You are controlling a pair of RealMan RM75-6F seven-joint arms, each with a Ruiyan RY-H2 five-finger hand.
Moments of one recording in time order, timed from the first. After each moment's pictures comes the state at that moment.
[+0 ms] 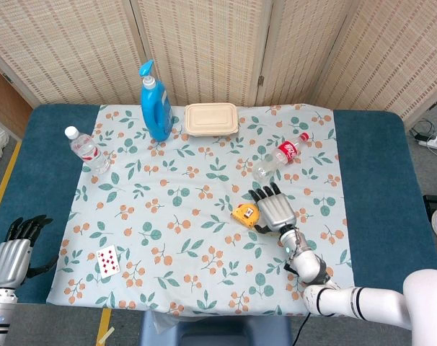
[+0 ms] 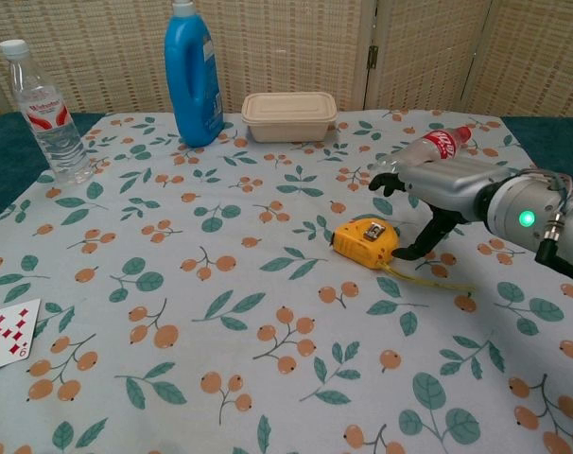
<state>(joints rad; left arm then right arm) -0.14 -1.20 -0.05 -1.53 1.43 1.39 -0.07 0.81 -1.61 0.13 -1.48 -0.77 0.97 -0.71</state>
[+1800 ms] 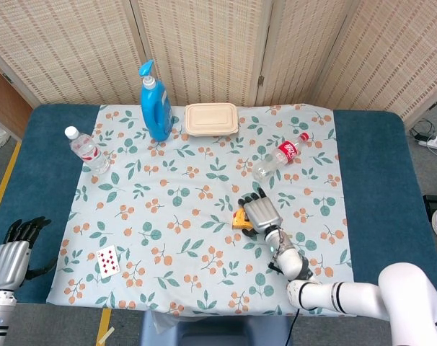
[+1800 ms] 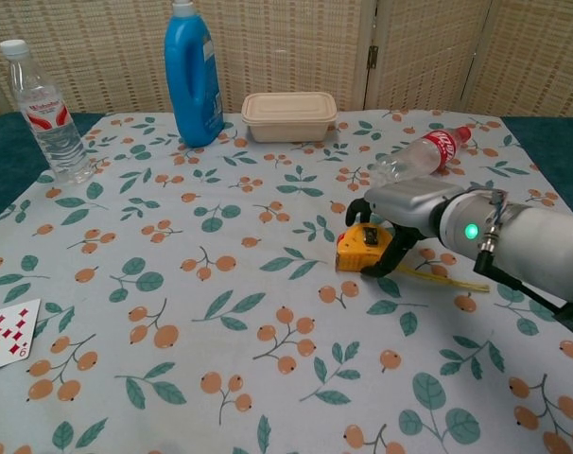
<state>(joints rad) -0.13 -1.20 -0.05 -1.53 1.44 1.39 -0.08 0.90 -1.70 0.12 -1.41 -0.66 0.93 -0.73</state>
